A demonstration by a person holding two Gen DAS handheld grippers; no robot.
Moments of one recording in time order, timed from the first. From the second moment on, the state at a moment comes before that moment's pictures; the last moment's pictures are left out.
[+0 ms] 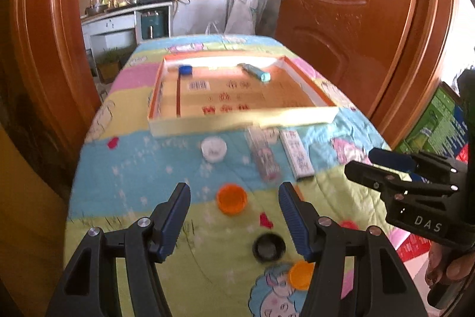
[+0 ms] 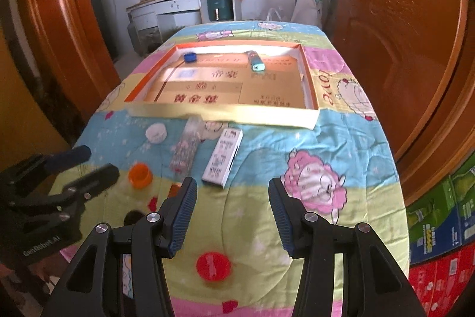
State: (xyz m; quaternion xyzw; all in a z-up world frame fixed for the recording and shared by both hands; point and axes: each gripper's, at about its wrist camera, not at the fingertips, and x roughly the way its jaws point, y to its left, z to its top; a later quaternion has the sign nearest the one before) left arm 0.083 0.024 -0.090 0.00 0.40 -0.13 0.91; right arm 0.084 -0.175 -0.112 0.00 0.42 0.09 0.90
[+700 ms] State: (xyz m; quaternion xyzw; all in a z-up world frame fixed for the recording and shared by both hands) left arm 0.061 0.008 -0.132 0.02 0.43 -0.15 0.89; right arm 0.053 -0.176 -0.144 0.00 0.44 0.09 0.90
